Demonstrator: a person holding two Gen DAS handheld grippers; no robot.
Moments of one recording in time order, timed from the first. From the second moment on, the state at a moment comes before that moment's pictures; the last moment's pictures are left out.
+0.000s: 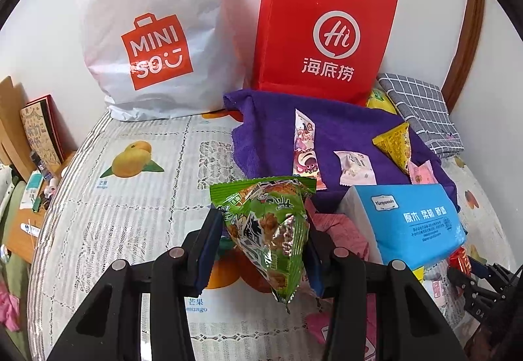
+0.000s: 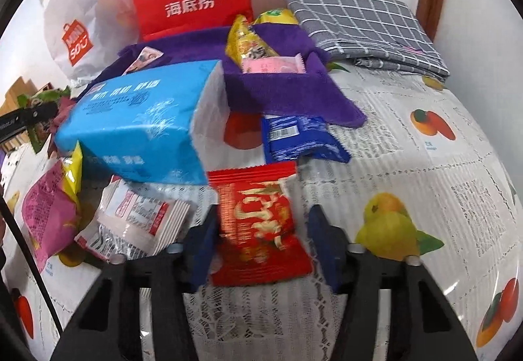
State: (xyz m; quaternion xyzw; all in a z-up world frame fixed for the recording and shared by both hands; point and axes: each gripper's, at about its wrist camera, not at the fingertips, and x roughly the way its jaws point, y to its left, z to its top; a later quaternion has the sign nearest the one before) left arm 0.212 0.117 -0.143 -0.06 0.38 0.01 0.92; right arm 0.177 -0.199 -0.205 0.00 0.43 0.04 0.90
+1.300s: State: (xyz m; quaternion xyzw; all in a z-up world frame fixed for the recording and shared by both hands) left arm 0.208 0.131 -0.134 -0.10 0.35 0.02 0.93; right arm 0.308 -0.163 -0.110 0.01 0.34 0.08 0.94
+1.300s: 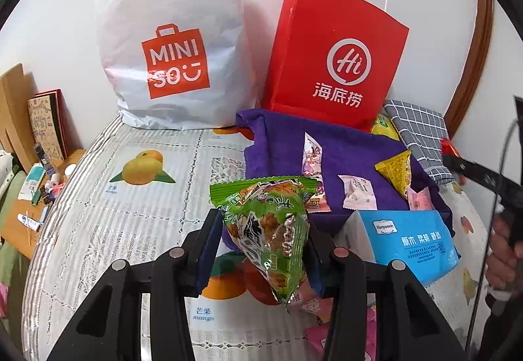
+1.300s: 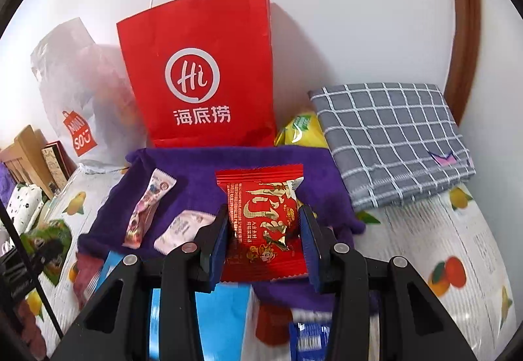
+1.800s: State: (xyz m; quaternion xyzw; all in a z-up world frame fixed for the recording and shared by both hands) left arm 0.209 0.128 -0.138 -0.10 0.35 0.01 0.93; right arm 0.346 -0.166 -0.174 0.02 0.41 0.11 0.91
